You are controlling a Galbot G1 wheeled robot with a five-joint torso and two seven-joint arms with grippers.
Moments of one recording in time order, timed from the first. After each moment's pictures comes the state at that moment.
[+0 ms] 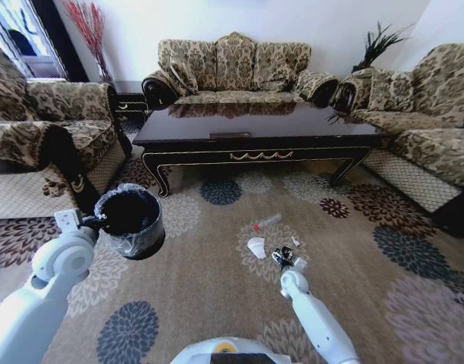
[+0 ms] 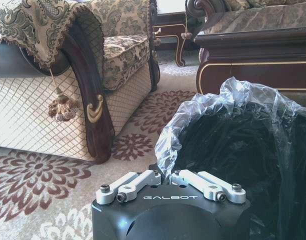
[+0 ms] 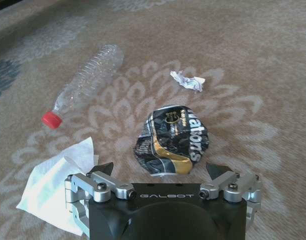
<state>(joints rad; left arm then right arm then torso) 1.24 -0.81 -0.76 -2.16 -1.07 0.74 -0.78 -1.00 1.29 0.30 1.21 0.92 -0.10 0.48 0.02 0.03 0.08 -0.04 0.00</state>
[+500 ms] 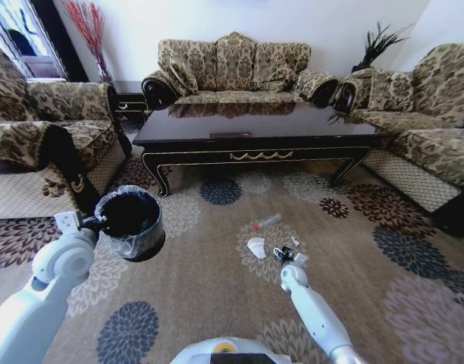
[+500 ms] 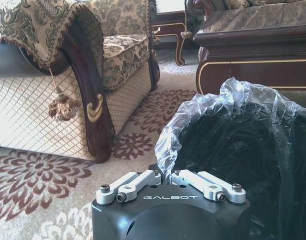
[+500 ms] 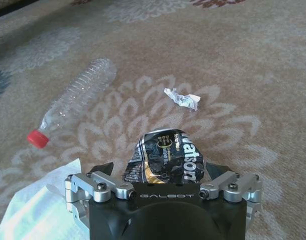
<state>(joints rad) 1.24 -0.81 -0.76 -2.16 -1.07 0.74 -0.78 -0.93 1.28 0.31 1.11 0.91 -0.08 0.44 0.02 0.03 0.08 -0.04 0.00</state>
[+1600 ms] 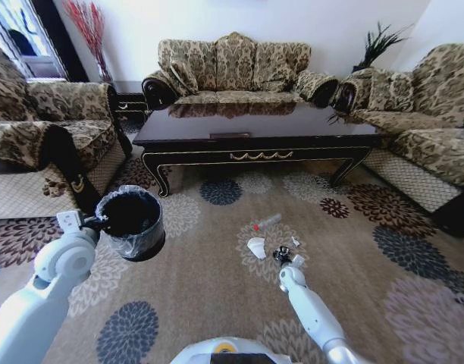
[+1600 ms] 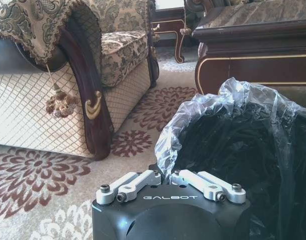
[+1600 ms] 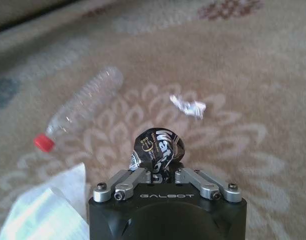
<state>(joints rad) 1.24 -0.82 -0.74 -2.15 -1.06 0.74 -0.78 -0.95 1.29 0.32 1.11 0.84 -0.02 0.41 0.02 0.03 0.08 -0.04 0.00</state>
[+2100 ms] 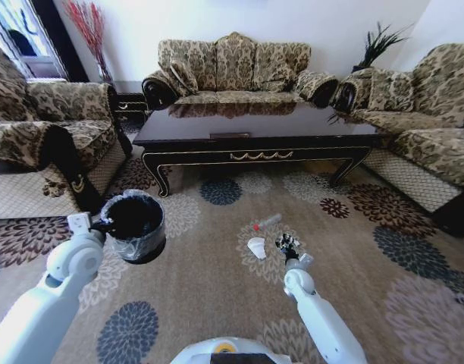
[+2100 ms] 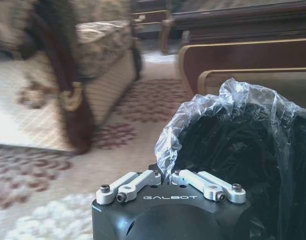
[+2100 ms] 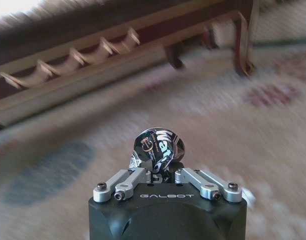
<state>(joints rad) 1.20 -0.88 -0.63 -2.11 -0.96 0.73 -0.70 -1.15 1.18 0.31 1.63 0.77 0.05 0.44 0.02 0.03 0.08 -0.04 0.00</state>
